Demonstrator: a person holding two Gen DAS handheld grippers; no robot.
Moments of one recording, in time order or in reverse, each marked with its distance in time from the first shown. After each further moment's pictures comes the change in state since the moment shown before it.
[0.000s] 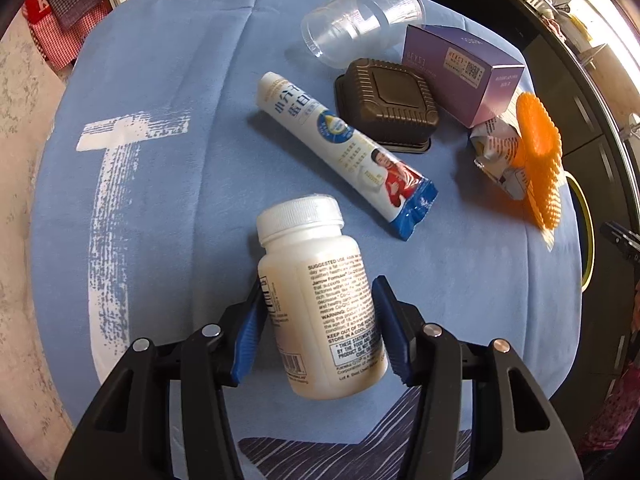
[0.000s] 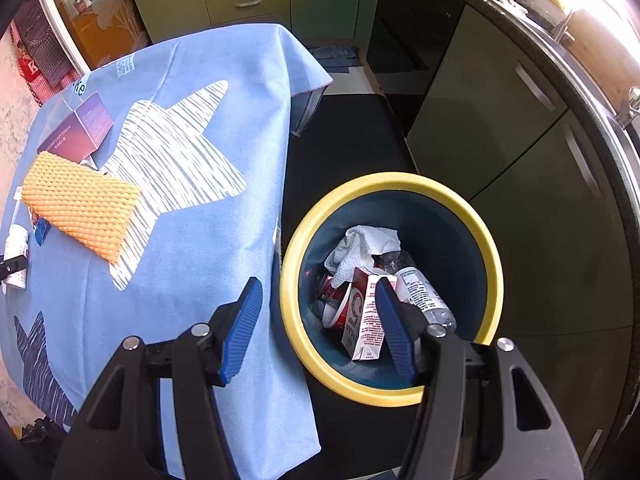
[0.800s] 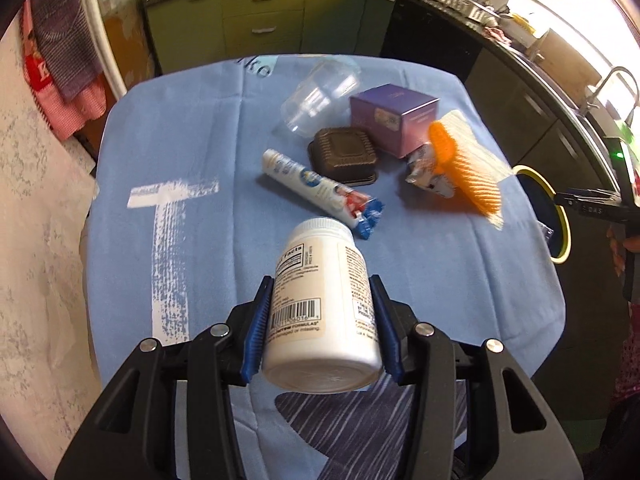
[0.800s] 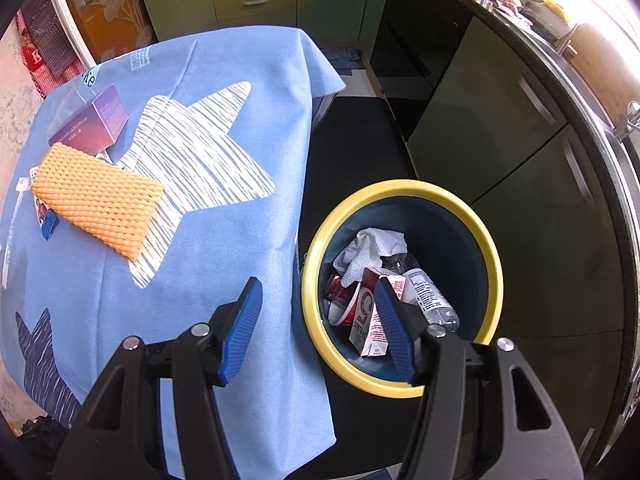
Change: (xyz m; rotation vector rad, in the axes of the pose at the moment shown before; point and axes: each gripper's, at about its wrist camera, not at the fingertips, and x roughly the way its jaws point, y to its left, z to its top) left arm -0.097 -0.008 -0.048 0.167 -0.220 -0.014; right arm -0.014 0.020 0.001 -0.027 -0.002 -0.022
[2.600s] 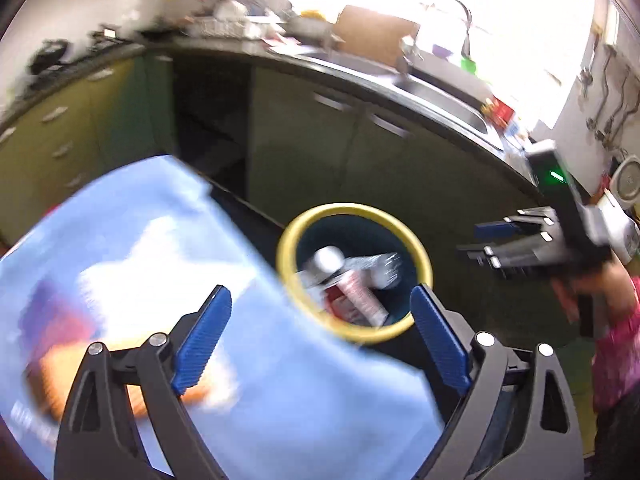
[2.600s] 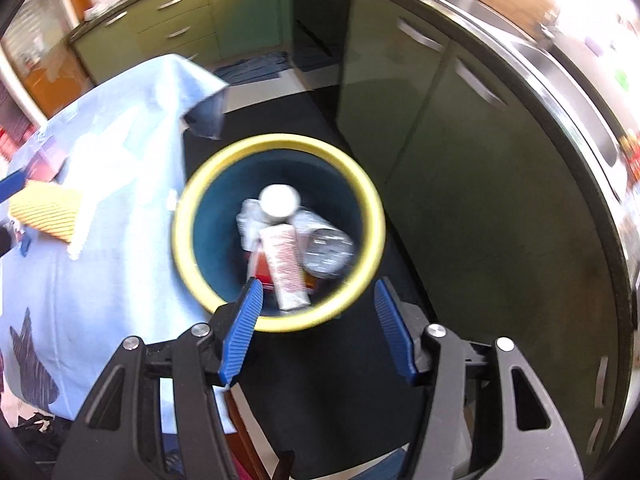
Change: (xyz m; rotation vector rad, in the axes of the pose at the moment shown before) left arm 0.043 -0.276 0.087 0.452 -0.183 -0.395; right arm -0.036 -0.120 -0.077 0.208 -0.031 -0.046
